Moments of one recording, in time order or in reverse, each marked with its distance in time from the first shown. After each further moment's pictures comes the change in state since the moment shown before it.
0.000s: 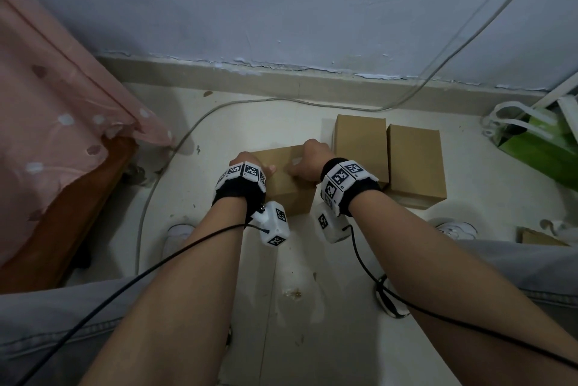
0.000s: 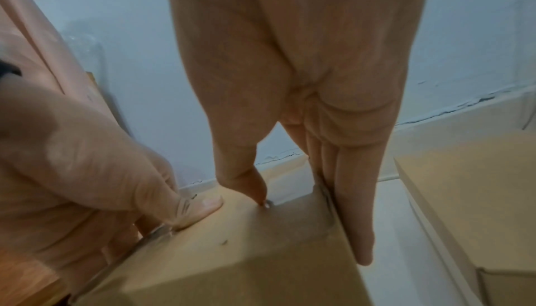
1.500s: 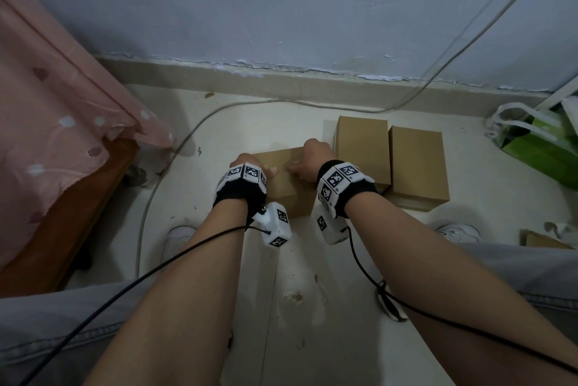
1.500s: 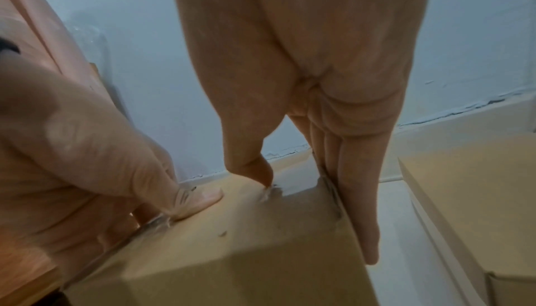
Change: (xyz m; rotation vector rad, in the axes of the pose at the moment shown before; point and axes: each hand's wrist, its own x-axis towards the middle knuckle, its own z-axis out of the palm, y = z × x) left_hand -0.002 0.000 -0.002 -0.013 0.014 0.007; right_hand 0.003 -0.004 0.003 0.016 0.055 0.043
